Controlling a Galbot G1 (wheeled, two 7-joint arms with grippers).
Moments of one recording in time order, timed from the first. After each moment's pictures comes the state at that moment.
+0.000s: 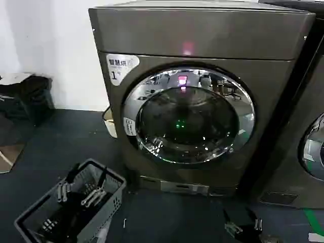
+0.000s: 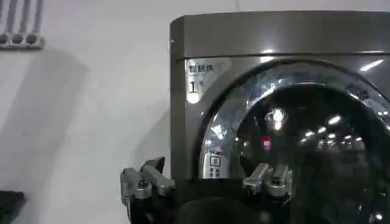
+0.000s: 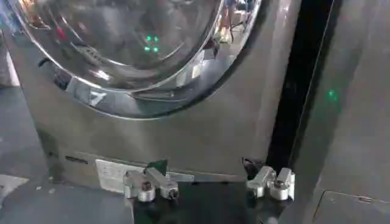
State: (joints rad) left arm 1.70 -1.45 -0.68 -2.35 -0.23 -0.14 0.14; right arm -1.71 1.46 0.78 2.18 0.18 -0.16 -0.26
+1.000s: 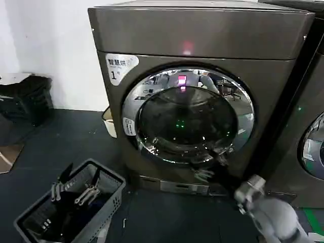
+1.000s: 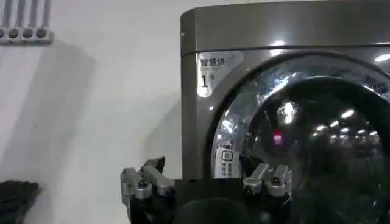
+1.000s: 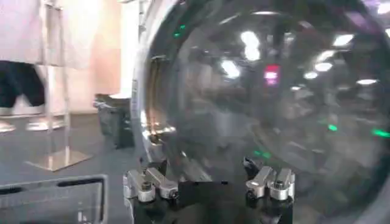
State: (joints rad) left arm 1.72 -1.48 -0.74 -2.38 -0.22 -0.08 0.22; right arm -0.87 1.05 0.22 1.90 0.44 -0.29 -0.34
